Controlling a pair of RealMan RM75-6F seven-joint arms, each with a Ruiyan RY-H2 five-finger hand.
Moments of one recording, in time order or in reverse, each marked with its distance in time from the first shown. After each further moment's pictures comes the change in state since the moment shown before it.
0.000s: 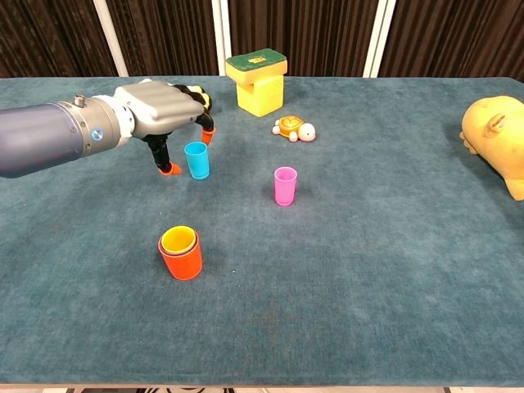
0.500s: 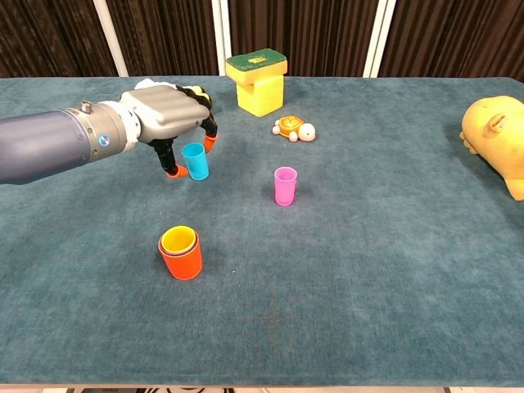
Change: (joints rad) left arm 0.001 -0.029 0.001 0.037 0.034 0.000 -0.031; right arm -0.002 0.001 0.002 -0.002 0.005 -0.001 0.004
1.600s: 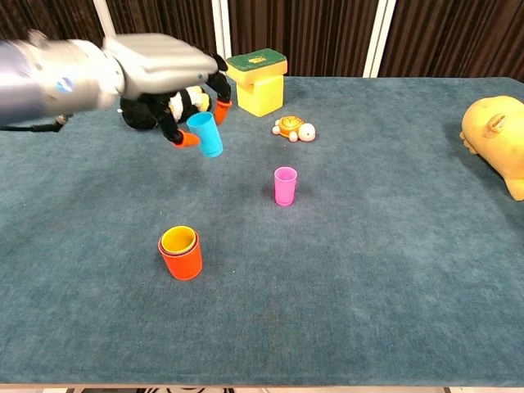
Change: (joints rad) left arm 0.014 0.300 -0.034 -0.480 0.023 0.043 0.021; right arm 0.000 -0.001 0.003 -0.005 0.001 0.002 -0.002
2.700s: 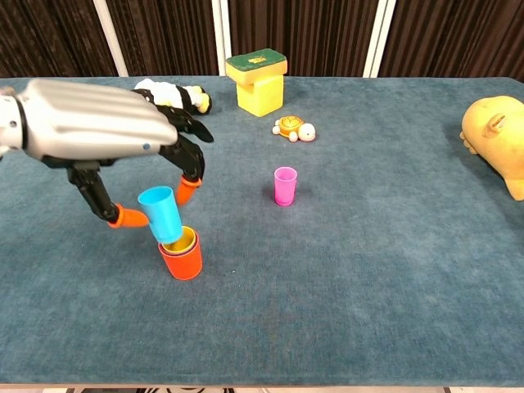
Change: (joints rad) left arm 0.084 0.204 0.160 -0.292 0.249 -0.087 -0.074; right arm -0.001 -0.004 0.000 -0.001 -0.005 0.007 -0.009
